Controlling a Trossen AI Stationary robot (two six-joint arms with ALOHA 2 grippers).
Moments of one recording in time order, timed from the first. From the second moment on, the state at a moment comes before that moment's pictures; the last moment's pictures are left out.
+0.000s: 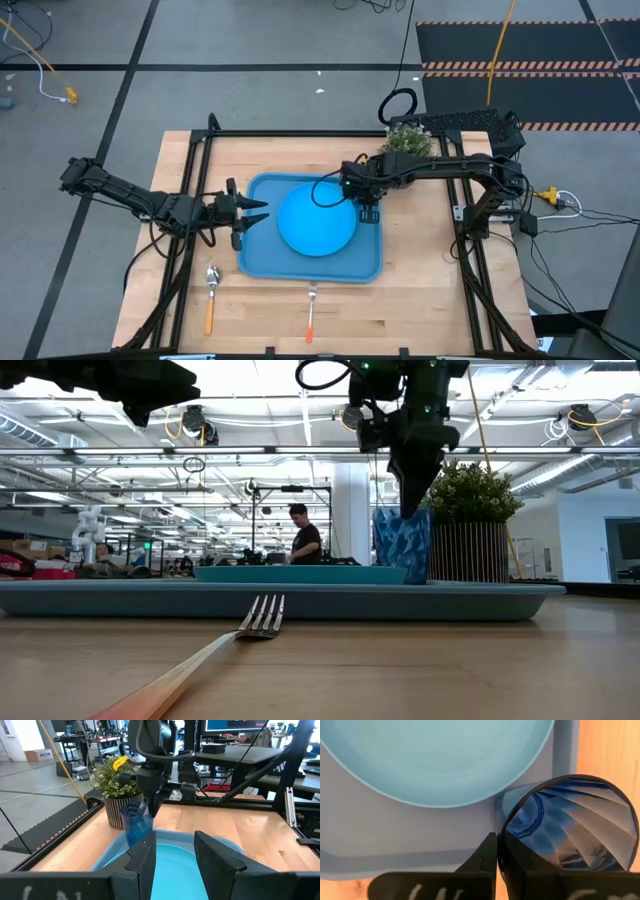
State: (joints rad) left arm -0.33 0.72 0.41 0.21 -0.50 -0.05; right arm -0.16 1.69 1.36 -1.04 0.07 -0.09
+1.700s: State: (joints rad) left arm -0.33 0.72 0.41 0.24 -0.50 -0.04; right arm 0.22 1.65 1.32 -0.77 0.23 0.16
